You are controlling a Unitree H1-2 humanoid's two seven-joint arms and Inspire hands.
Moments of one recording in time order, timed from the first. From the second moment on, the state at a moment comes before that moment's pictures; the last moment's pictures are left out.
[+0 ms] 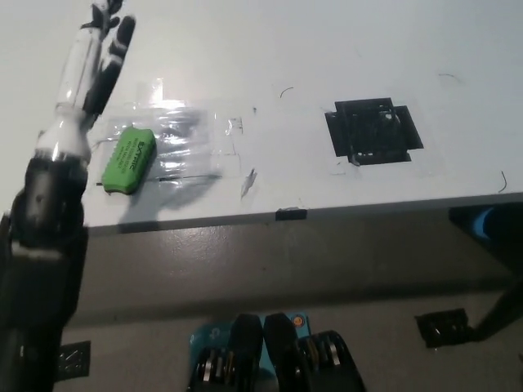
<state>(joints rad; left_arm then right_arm) -0.60 0.26 0.02 0.07 0.19 -0.04 0.01 0.01 -0.05 -0.40 -0.10 -0.04 0.12 -0.36</state>
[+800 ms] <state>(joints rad) -0.04 0.05 0.11 0.18 0.05 -0.08 0.02 0.00 -0.06 -0.39 -0.10 -0.01 0.15 -0.33</state>
